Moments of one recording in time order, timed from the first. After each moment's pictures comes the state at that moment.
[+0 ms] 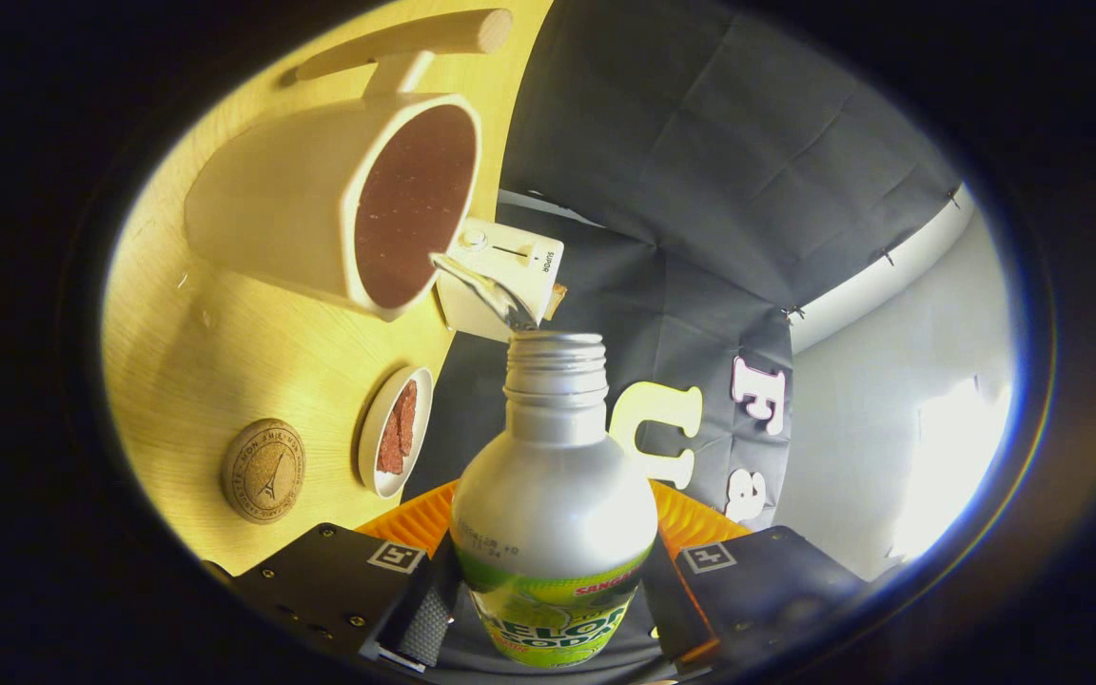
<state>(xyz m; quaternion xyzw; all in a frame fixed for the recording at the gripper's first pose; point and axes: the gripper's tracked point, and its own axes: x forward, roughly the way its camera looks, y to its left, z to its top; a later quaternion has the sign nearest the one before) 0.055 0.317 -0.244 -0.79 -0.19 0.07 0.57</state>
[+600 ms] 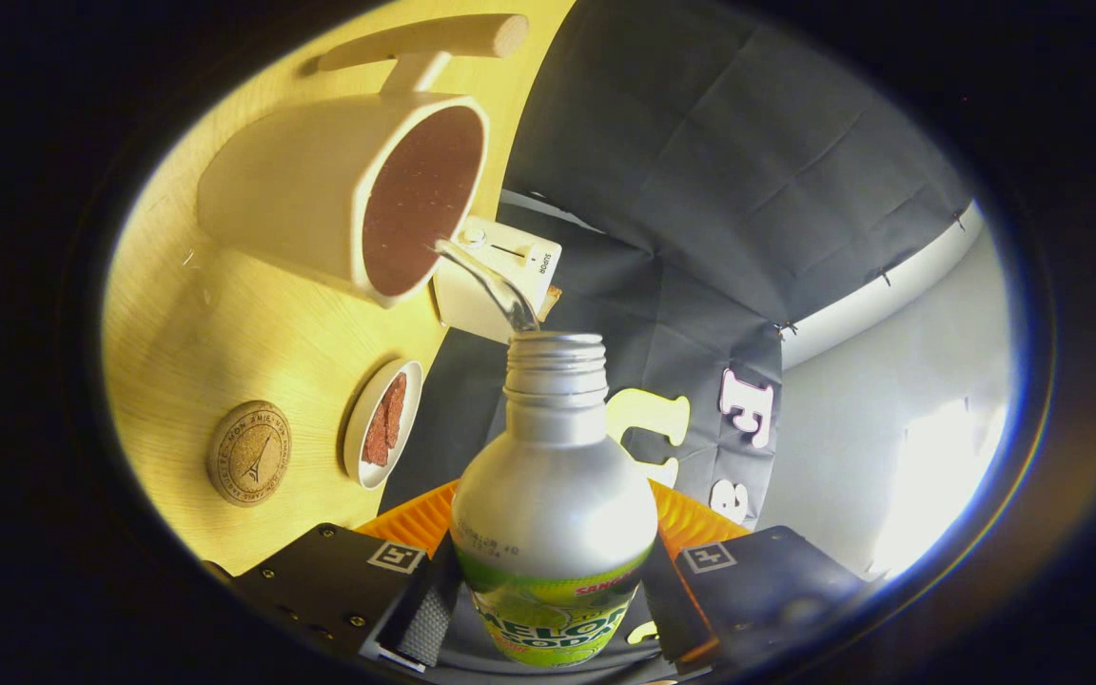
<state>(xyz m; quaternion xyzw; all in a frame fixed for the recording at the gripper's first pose) 0.047 0.311 -0.244 -0.81 -0.21 0.06 0.55</state>
